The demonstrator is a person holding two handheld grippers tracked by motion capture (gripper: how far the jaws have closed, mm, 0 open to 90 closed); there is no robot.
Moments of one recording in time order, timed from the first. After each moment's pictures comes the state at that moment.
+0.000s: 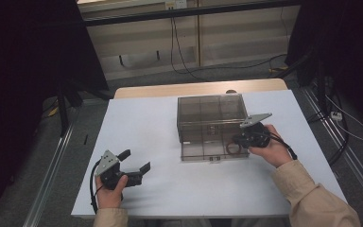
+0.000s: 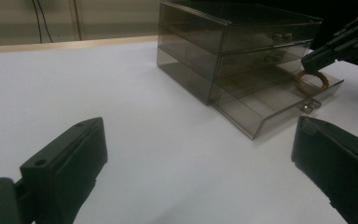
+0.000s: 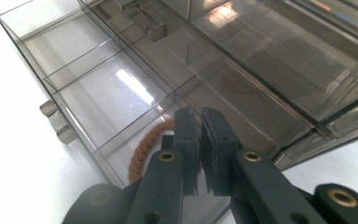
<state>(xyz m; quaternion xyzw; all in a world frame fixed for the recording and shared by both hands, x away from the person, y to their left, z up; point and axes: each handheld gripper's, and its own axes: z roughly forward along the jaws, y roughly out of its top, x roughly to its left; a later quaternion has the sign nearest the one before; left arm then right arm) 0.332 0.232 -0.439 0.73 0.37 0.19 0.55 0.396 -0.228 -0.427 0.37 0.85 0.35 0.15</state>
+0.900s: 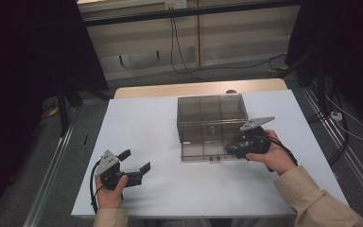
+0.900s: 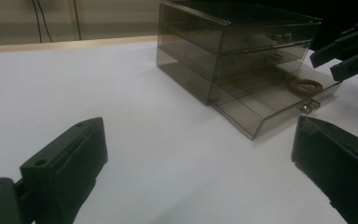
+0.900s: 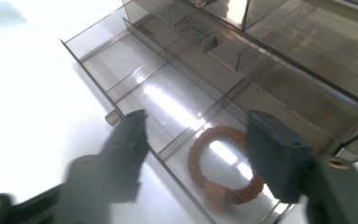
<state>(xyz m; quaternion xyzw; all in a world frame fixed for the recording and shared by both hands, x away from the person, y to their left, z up) 0.331 0.232 -0.438 0.73 0.37 0.19 0.55 0.376 -0.219 -0.422 0.38 0.83 0.40 0.10</state>
